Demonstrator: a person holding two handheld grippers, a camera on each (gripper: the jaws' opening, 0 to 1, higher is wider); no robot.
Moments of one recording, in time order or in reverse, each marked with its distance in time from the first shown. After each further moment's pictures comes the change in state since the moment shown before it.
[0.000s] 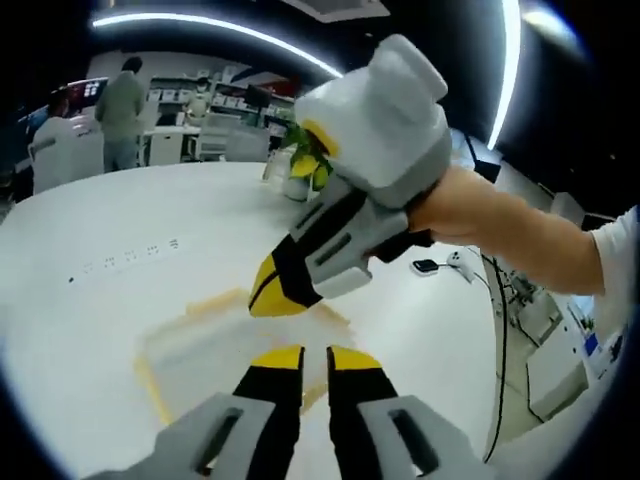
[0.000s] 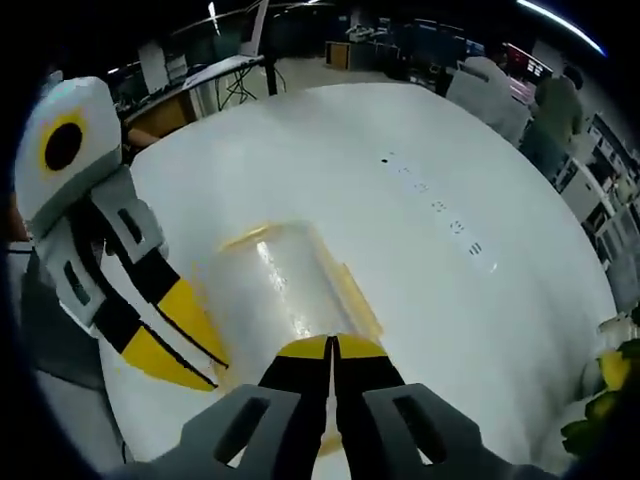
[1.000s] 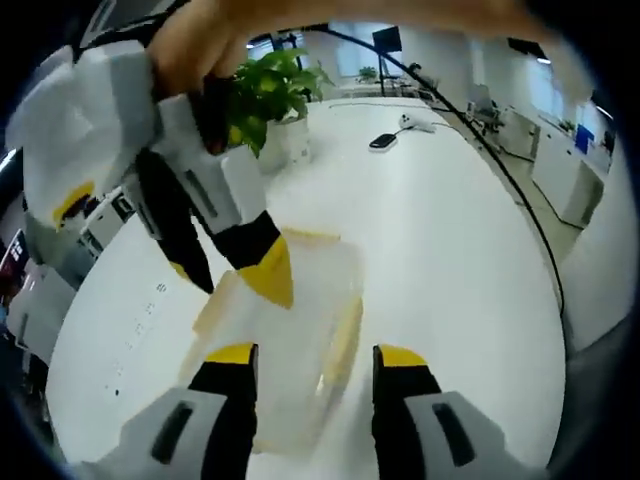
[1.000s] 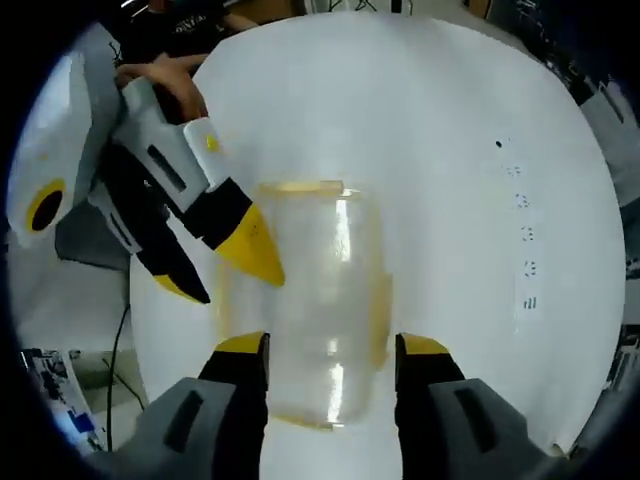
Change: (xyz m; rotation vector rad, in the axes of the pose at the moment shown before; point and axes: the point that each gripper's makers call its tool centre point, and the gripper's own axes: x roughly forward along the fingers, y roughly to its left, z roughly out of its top) left arm 0.007 0.016 -0.045 0.643 0.284 -0.060; right arm 0.014 0.006 -0.005 -0.379 0.453 0.335
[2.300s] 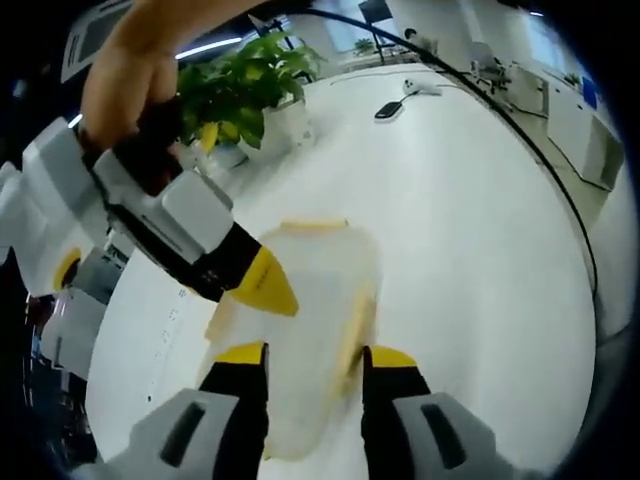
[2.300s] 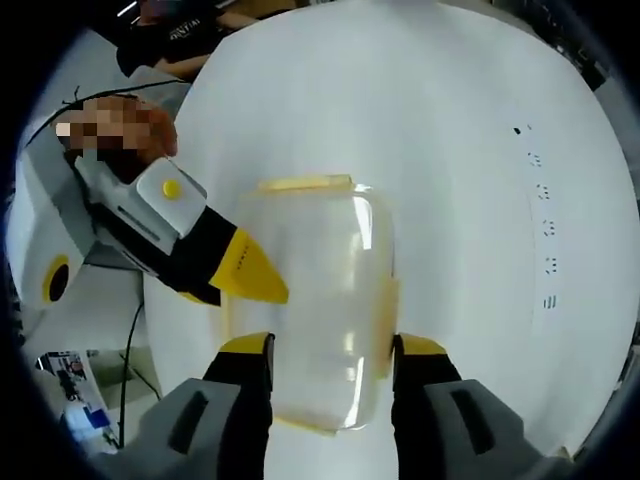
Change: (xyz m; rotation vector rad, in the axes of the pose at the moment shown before) left arm 0.008 0.004 -0.005 0.122 0.088 0.140; right arm 0.005 0.003 -0.001 0.008 0.022 0.046
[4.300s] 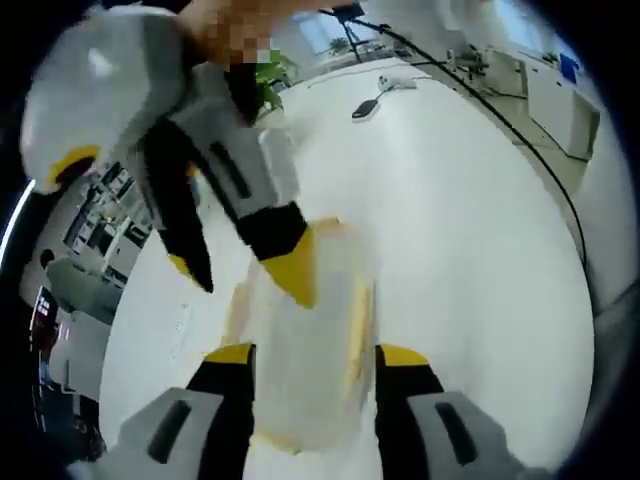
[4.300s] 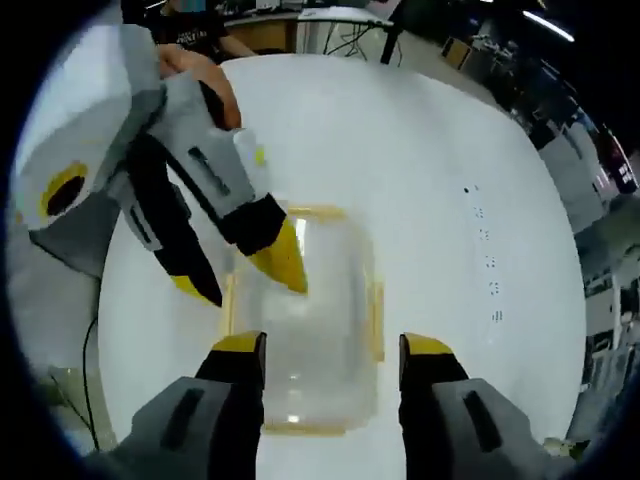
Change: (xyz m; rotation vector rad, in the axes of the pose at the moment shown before) left arm -0.031 0.013 0.009 0.065 -0.077 0.066; right arm -0.039 0.025 0.002 -0.038 -0.416 -0.410
